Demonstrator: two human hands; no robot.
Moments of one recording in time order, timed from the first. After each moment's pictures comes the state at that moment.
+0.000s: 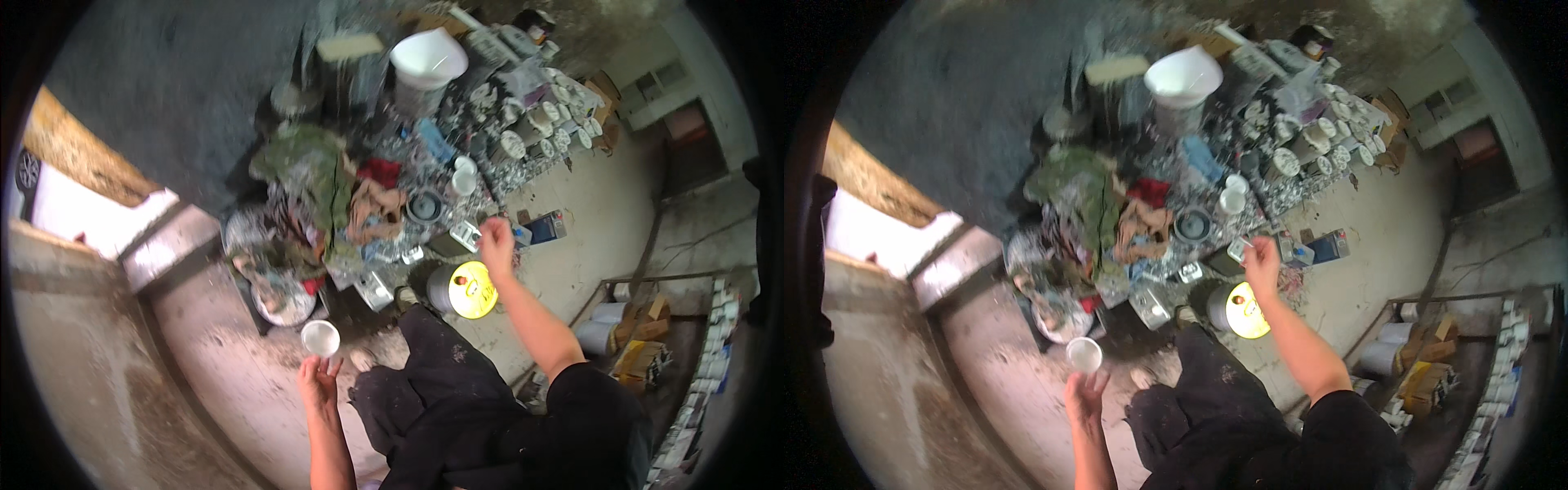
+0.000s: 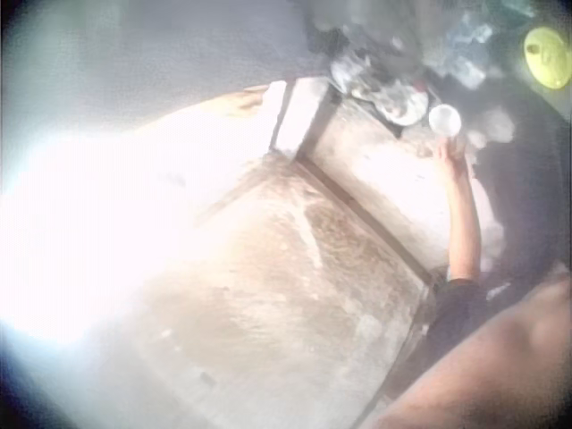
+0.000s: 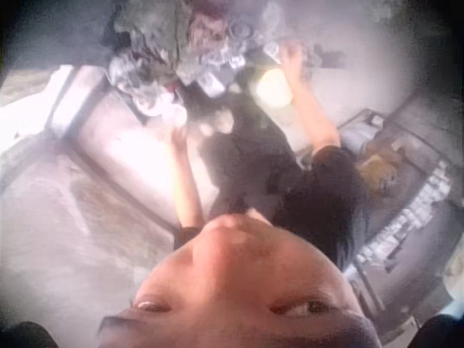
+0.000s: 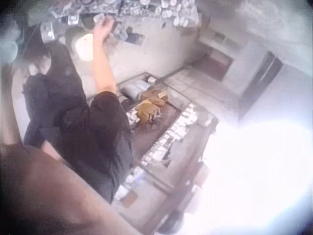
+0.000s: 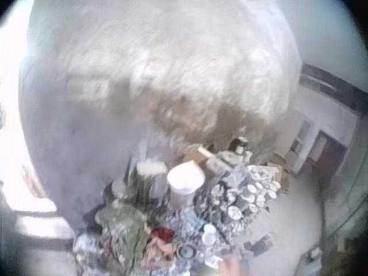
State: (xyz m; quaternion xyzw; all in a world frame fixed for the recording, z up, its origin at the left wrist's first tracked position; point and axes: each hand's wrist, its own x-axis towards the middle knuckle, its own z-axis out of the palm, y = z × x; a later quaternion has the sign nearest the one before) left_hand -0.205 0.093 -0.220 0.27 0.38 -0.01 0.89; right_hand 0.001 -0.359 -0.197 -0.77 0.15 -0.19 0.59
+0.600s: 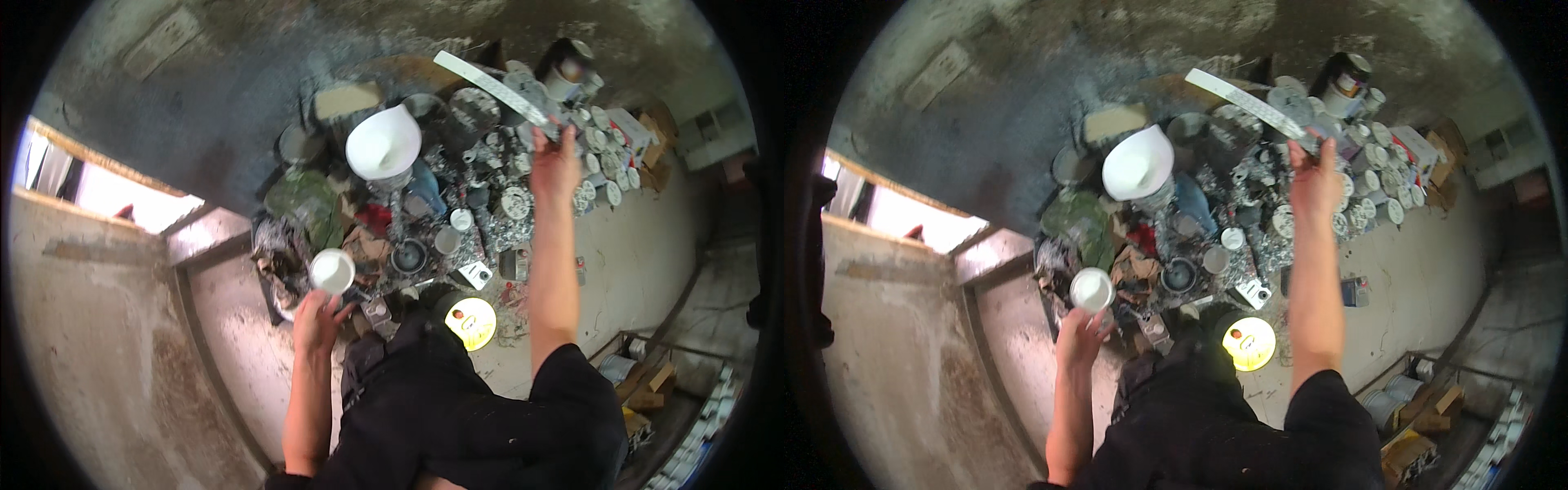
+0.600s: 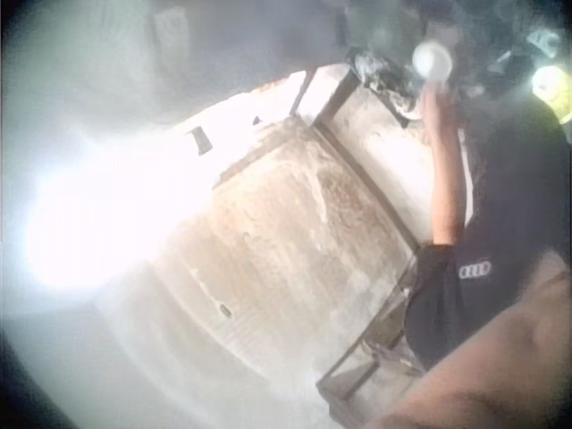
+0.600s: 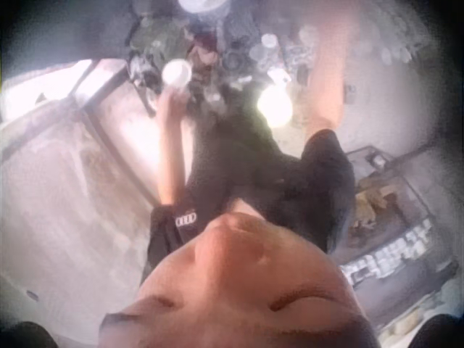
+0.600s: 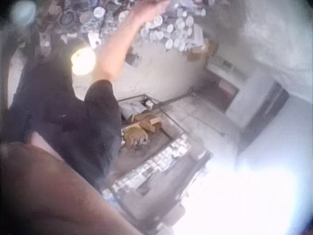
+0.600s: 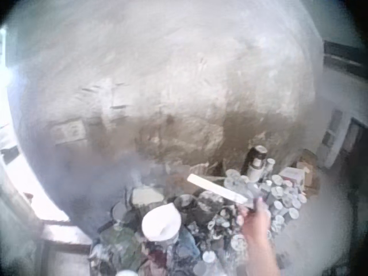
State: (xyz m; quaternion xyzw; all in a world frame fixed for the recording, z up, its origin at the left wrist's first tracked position) left_hand 0.012 -0.051 -0.050 0.37 0.31 -0.04 0.88; right_hand 0.284 -0.477 0.059 -0.41 0.07 -0.22 0.88
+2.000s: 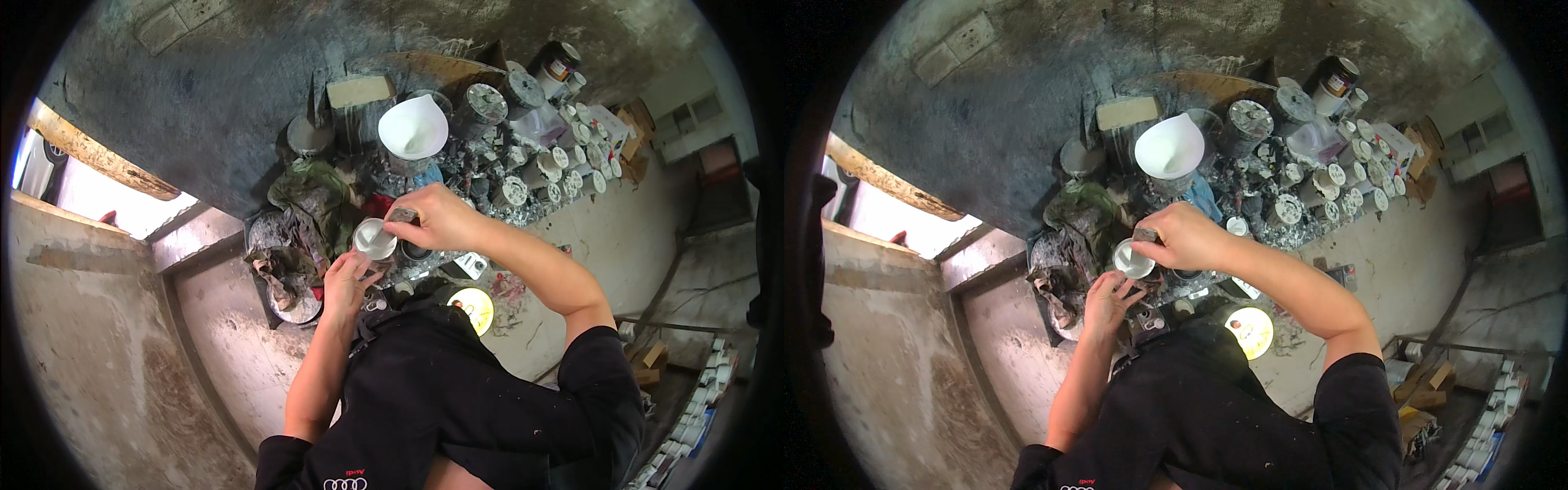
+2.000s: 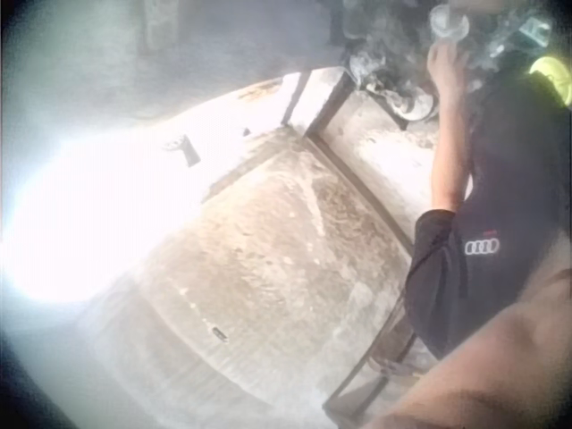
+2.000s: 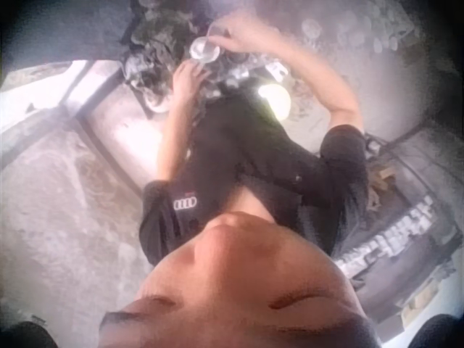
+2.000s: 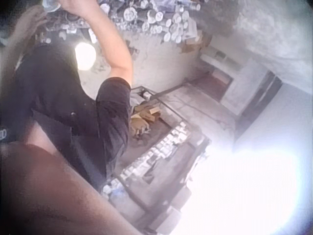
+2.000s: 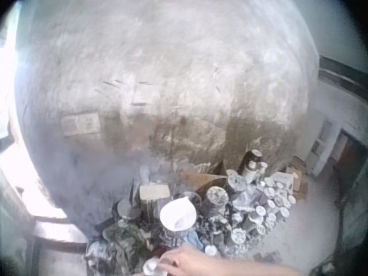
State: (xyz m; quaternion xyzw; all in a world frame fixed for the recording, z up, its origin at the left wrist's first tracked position) left_hand 0.064 -0.051 -0.073 0.35 0.27 -0.12 0.89; right_hand 0.182 -0.258 0.105 -0.84 -0.40 0.07 0.36
